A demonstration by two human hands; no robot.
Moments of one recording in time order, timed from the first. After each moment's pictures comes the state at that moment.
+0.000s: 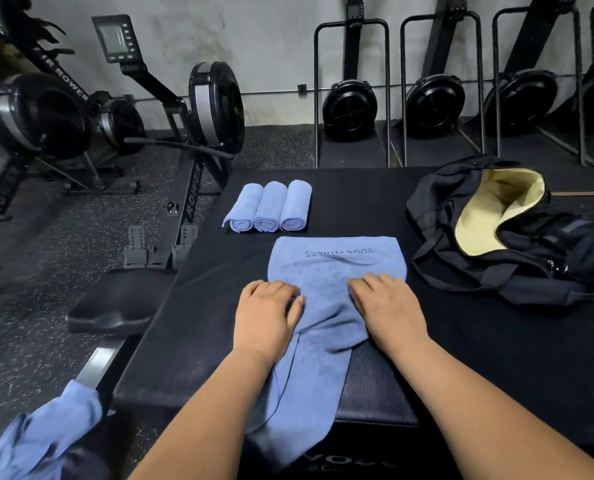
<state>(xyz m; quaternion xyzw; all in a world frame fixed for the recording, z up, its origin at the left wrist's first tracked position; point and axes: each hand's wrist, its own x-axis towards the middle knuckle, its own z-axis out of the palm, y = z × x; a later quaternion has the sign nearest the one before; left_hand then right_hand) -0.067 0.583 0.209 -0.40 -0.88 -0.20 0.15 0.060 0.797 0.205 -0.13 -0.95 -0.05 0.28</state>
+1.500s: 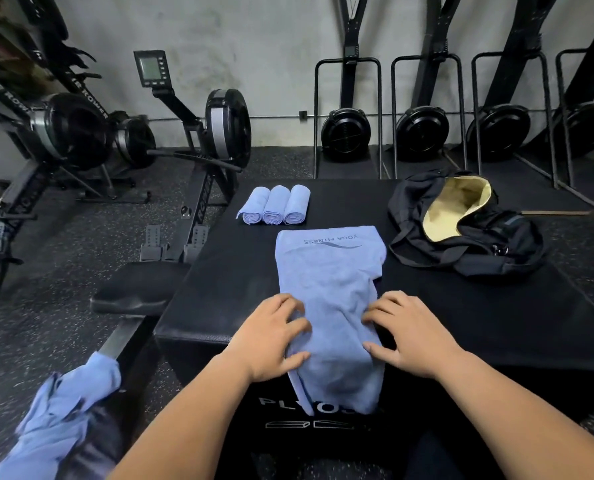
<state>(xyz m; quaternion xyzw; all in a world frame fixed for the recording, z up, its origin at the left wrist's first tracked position) 0.031 0.496 0.229 -0.63 -0.75 -0.11 0.14 0.218 0.769 0.233 0.01 -0.99 0.01 0.15</state>
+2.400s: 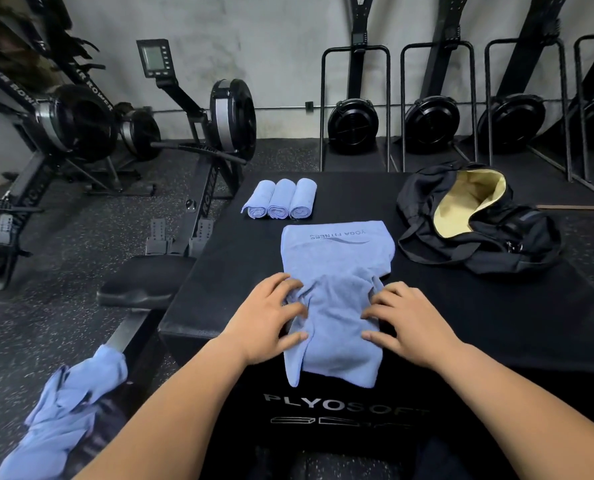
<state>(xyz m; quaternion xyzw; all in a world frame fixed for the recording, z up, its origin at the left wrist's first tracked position) 0.005 0.492 0.236 -0.59 -0.79 -0.12 0.13 0.199 0.770 0.234 0.02 -0.99 0.03 0.16</state>
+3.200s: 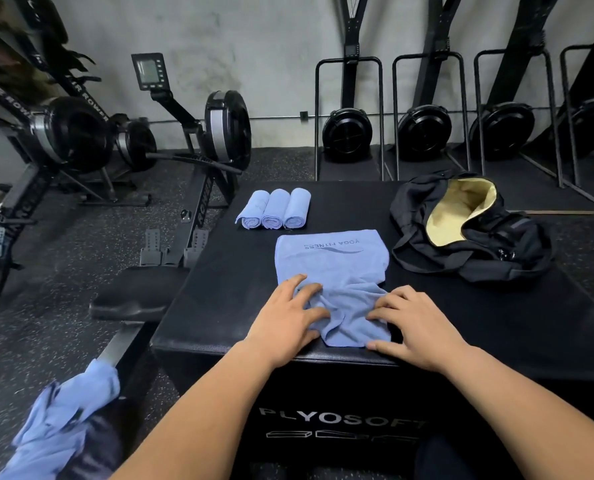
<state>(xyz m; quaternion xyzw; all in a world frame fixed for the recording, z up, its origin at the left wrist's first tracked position) 0.015 0.543 0.231 -0.59 -0.79 -0.09 0.17 0.205 0.791 0.240 -0.01 -0.99 0.04 0.15</state>
